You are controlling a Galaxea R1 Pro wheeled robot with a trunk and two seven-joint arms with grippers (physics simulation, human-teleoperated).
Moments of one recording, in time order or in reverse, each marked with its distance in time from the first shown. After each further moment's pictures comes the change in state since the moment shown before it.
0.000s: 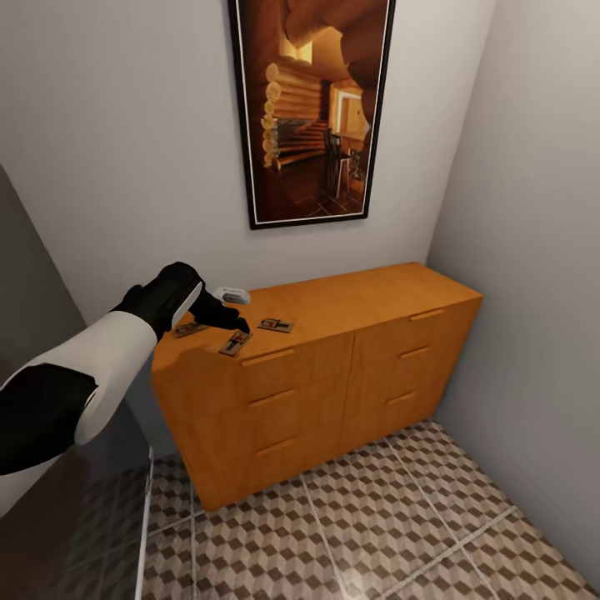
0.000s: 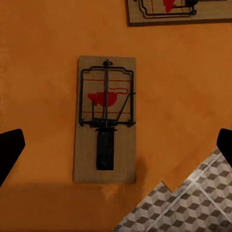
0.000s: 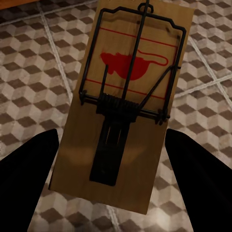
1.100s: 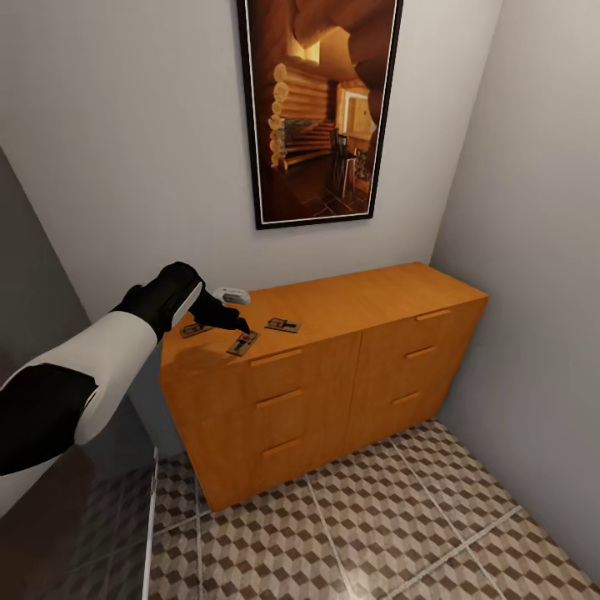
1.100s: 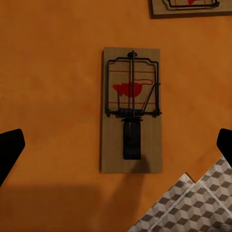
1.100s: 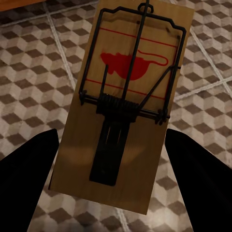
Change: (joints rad) left arm 0.000 0.000 -0.003 0.001 0.000 0.000 0.000; right arm 0.000 0.000 0.000 0.000 0.000 0.000 0.000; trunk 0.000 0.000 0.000
